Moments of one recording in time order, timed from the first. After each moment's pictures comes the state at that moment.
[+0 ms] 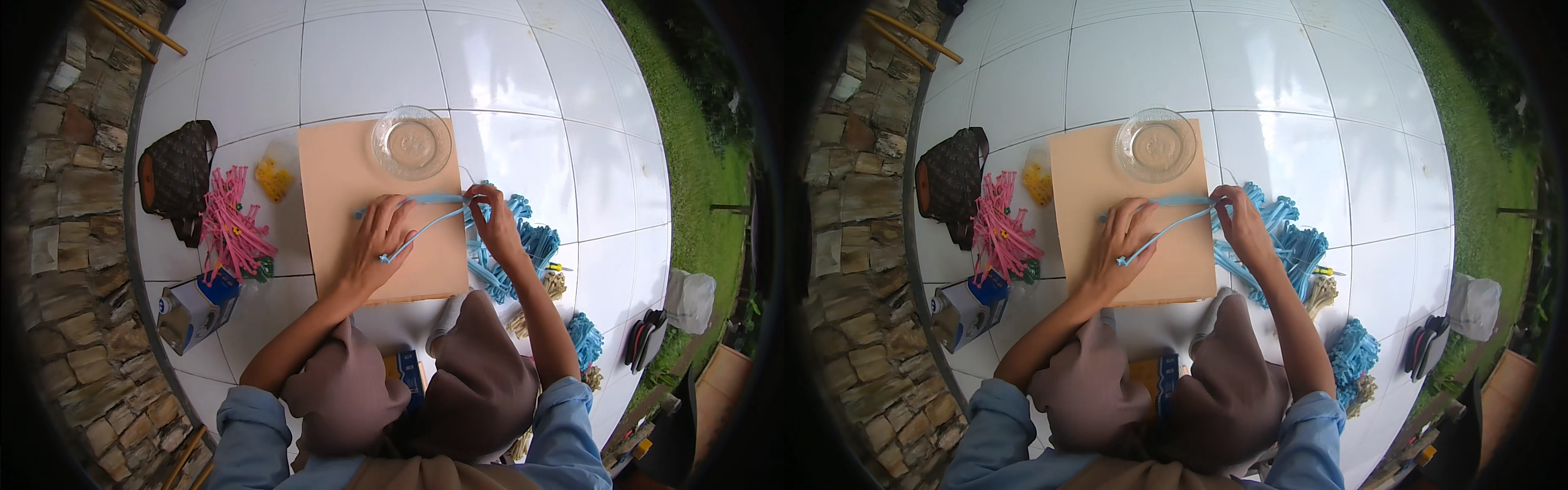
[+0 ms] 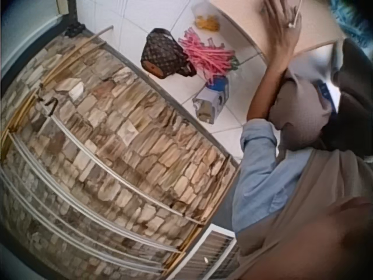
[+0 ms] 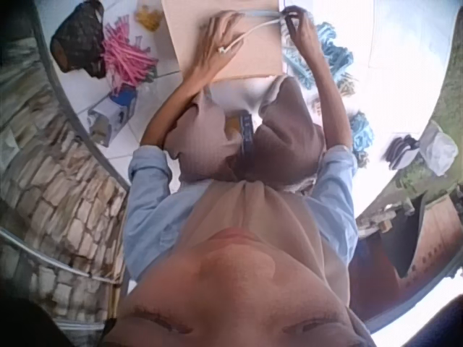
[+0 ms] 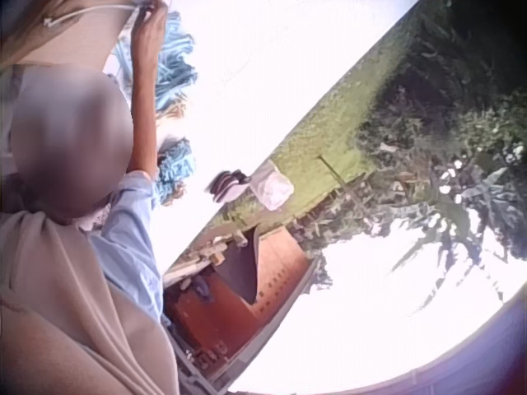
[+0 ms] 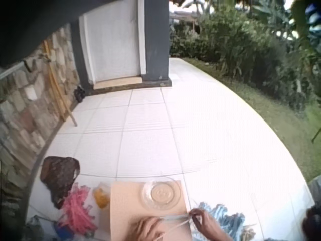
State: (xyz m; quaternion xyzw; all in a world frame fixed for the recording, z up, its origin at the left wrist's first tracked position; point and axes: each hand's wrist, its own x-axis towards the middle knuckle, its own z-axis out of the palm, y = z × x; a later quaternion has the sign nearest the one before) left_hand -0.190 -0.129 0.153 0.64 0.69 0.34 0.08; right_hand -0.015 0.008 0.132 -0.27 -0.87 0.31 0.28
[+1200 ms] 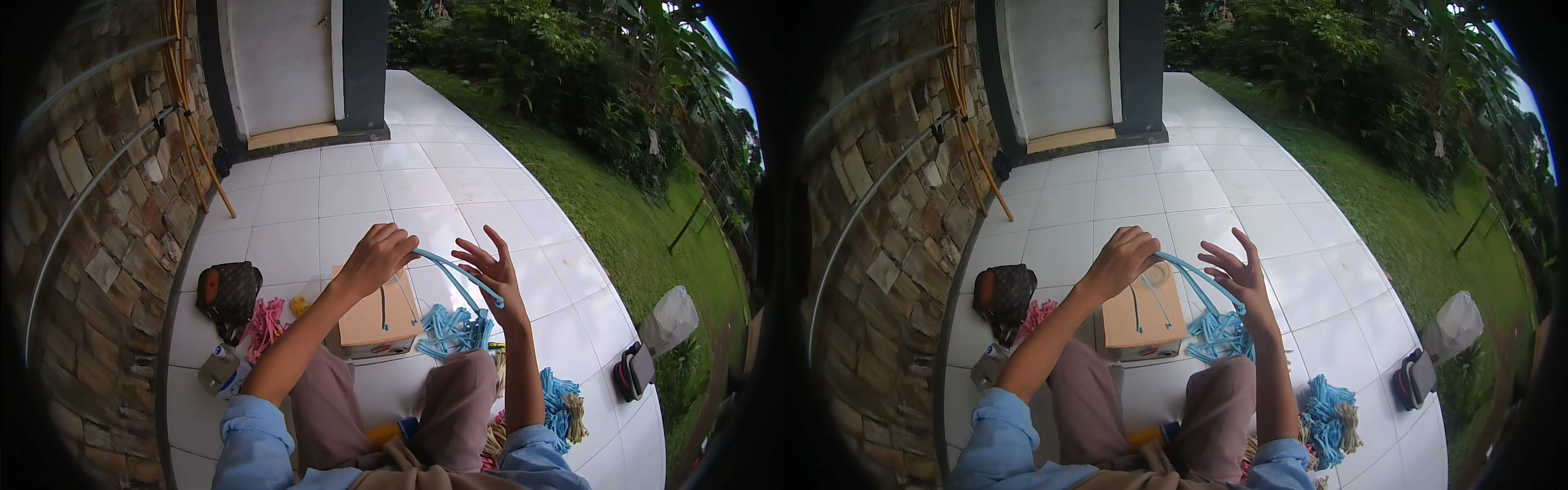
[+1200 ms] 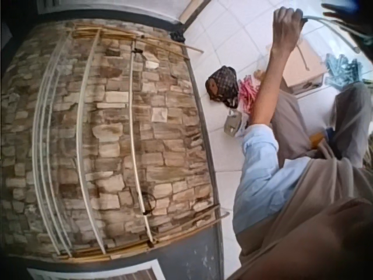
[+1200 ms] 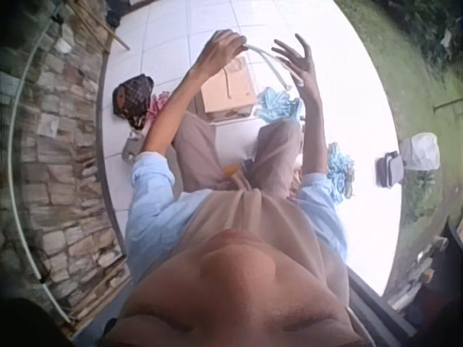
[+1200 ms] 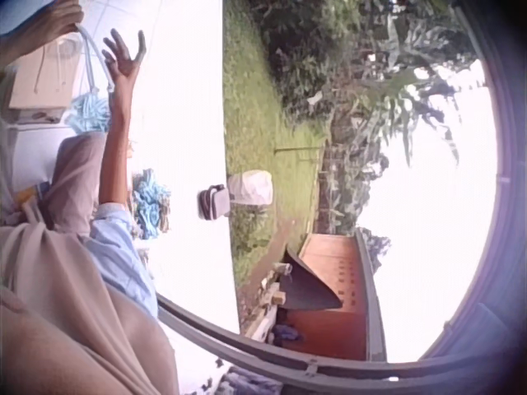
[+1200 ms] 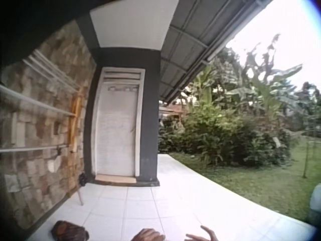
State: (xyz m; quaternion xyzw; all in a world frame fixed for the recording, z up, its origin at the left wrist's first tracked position) left_hand -0.158 -0.192 0.470 0.81 0.46 0.31 -0.18; right_hand 0.069 -0.143 0.463 -0.14 -0.60 0.65 0.45
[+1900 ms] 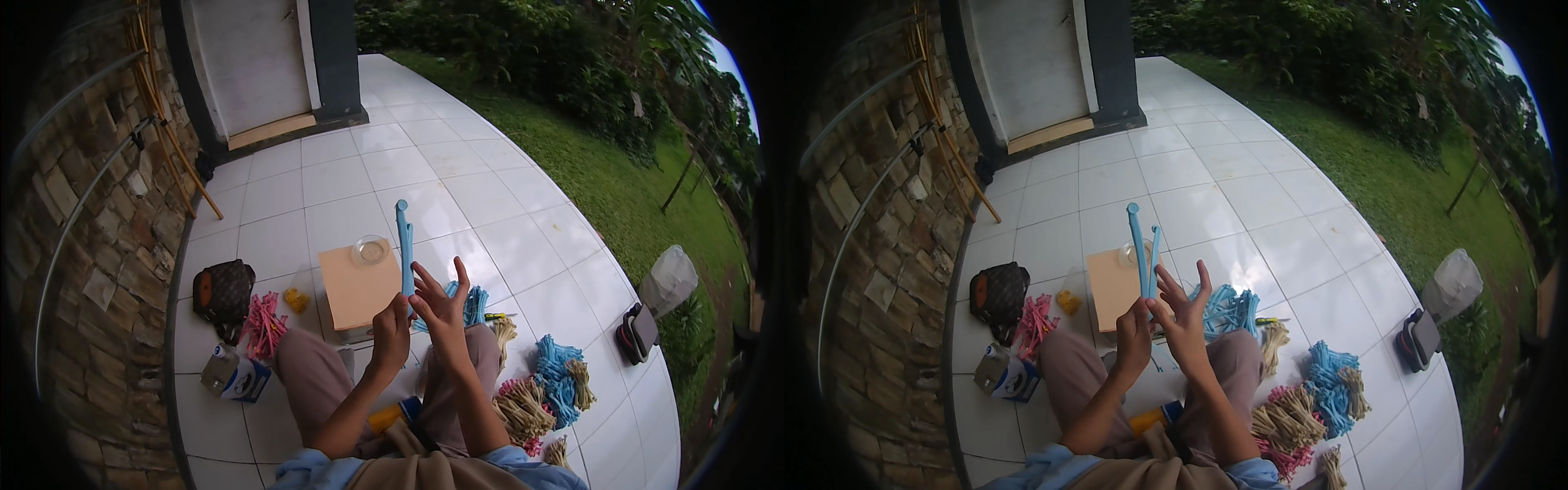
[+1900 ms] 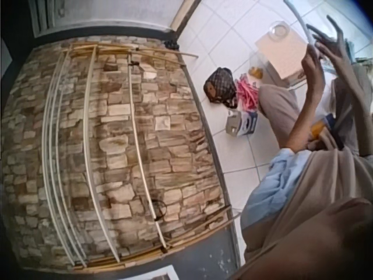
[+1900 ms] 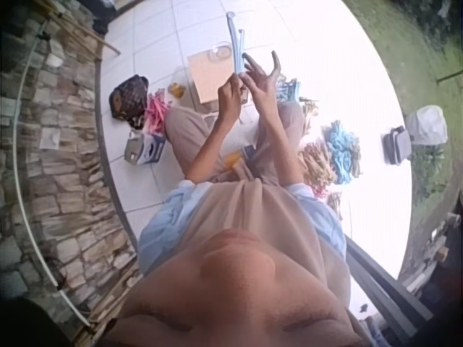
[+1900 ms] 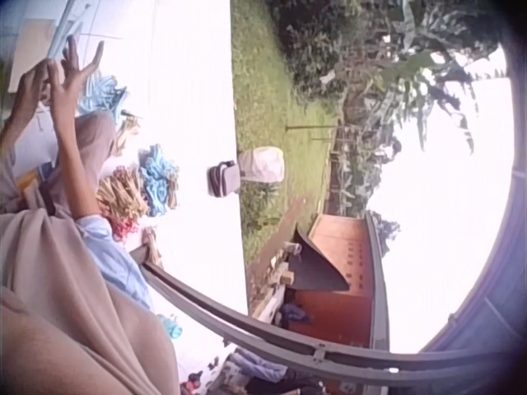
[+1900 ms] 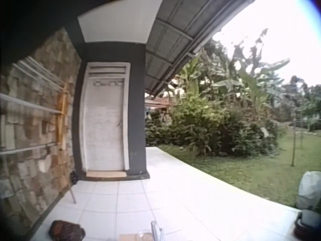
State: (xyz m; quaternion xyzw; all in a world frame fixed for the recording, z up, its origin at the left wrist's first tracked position) left_hand -0.041 -0.281 0.396 0.43 0.54 0.66 0.30; right_hand 0.041 -0.250 0.430 -0.23 -0.51 0.64 0.52
